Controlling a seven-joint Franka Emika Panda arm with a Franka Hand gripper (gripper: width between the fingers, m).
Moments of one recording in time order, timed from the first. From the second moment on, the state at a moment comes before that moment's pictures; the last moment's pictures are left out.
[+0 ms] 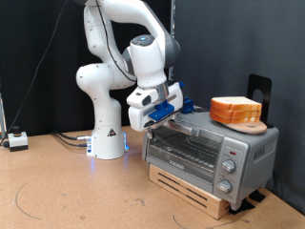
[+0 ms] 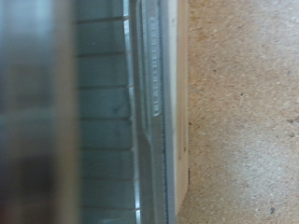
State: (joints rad) arm 0.19 -0.41 -0.09 -2.76 0.32 2.36 0.36
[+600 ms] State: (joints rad) arm 0.15 -0.36 -0.15 -2.75 0.32 2.40 0.31
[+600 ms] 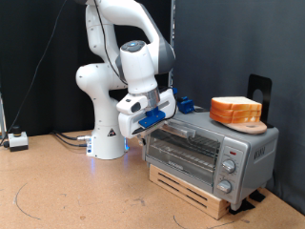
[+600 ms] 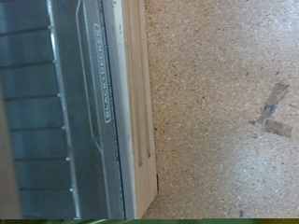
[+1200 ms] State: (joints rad) arm 0.12 -0.33 -0.17 -2.73 0.26 2.41 0.29
